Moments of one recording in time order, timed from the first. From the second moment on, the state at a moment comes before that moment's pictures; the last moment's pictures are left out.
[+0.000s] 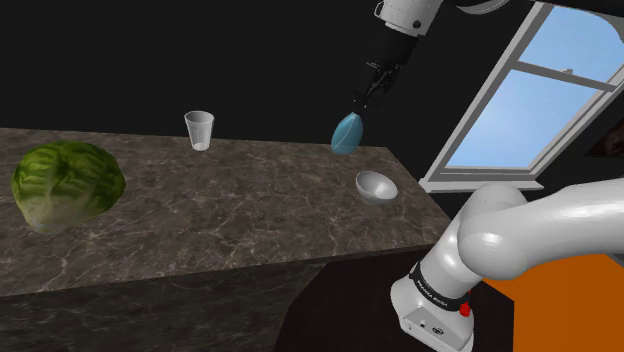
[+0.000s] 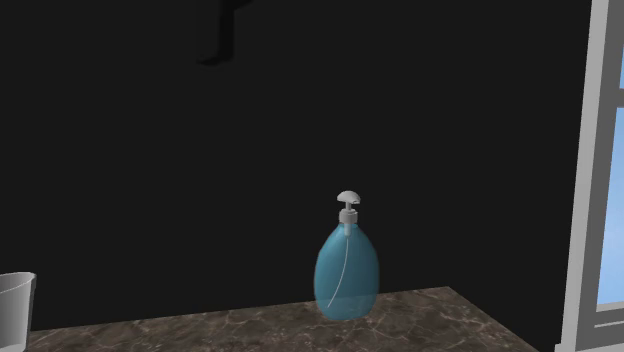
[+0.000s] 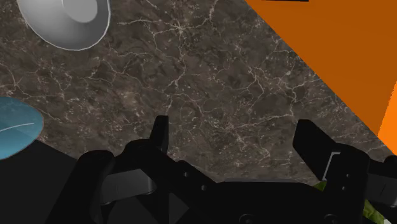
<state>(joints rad) 0.00 -0.74 0.00 -2.35 0.01 1.68 -0.02</state>
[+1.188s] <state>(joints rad) -0.09 -0.48 -0.29 -2.34 -0.14 2.02 -0.35</state>
